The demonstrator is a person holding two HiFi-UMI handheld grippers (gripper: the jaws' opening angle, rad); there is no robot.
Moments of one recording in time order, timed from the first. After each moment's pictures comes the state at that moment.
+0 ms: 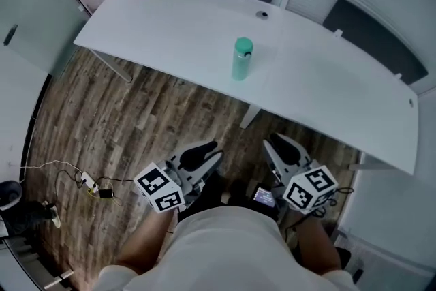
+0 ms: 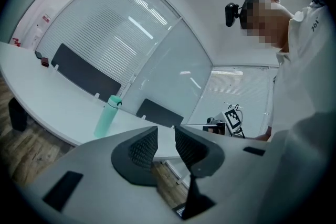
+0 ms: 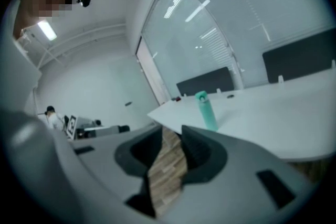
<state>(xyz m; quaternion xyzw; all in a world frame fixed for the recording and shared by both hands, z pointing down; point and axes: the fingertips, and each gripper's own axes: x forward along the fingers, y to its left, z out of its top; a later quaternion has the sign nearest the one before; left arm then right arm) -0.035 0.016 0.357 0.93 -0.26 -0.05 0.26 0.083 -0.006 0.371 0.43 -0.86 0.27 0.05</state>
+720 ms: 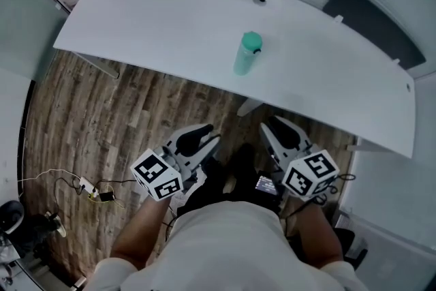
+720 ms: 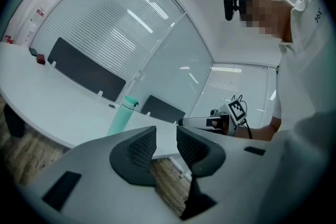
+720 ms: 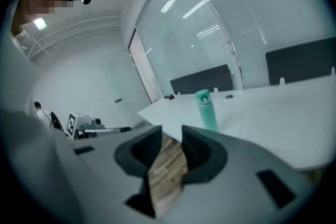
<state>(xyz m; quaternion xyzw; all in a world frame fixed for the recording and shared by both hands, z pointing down) -0.074 -0.063 0.390 0.94 -0.23 -0.02 0.26 0.042 -0.076 0.388 0.47 -0.84 0.27 0.07</state>
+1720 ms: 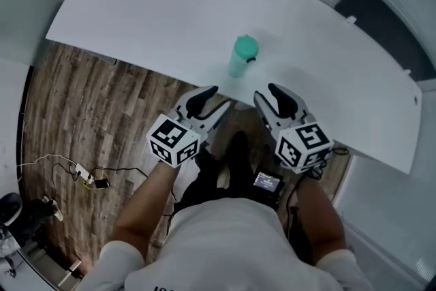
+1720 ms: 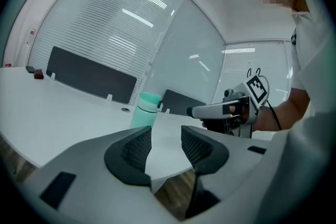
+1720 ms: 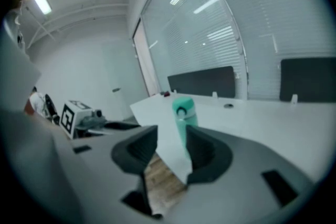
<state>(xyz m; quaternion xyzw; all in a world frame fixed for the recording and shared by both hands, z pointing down) -0.012 -0.194 0.447 0.93 -0.30 0.05 0.21 0.070 -0.199 0.424 0.45 -0.85 0.22 0.13</state>
